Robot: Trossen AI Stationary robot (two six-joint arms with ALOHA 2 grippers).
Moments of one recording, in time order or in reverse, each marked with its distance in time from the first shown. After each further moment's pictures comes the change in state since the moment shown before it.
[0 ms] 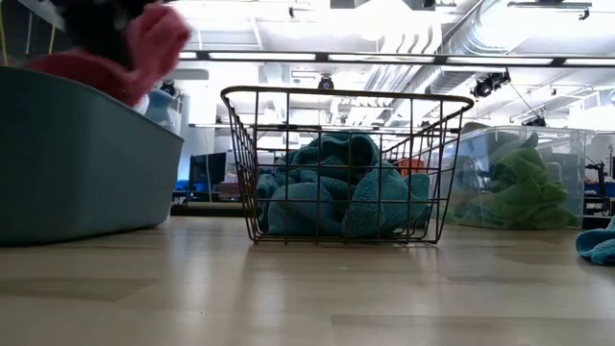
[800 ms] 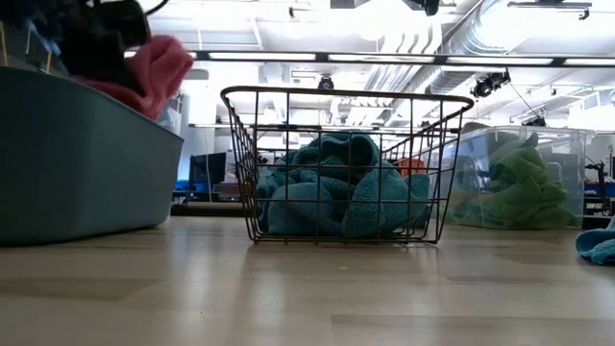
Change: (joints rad) left arm -0.041 -0.167 -0.216 0.201 -0.177 -0.200; right arm 0.001 0.000 0.000 -0.105 -0.001 0.000
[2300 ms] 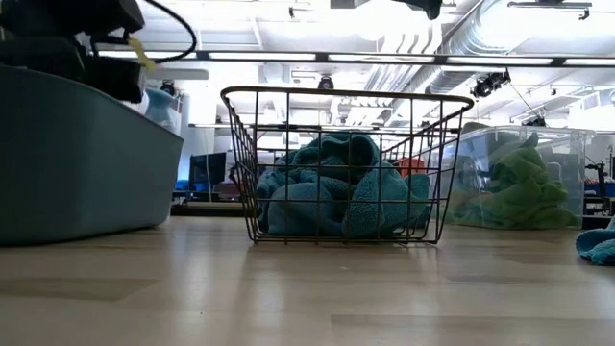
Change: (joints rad) left arm -0.067 0.257 -0.008 -0.189 0.034 -0.124; right arm 0.000 0.000 0.000 -0.035 0.000 0.024
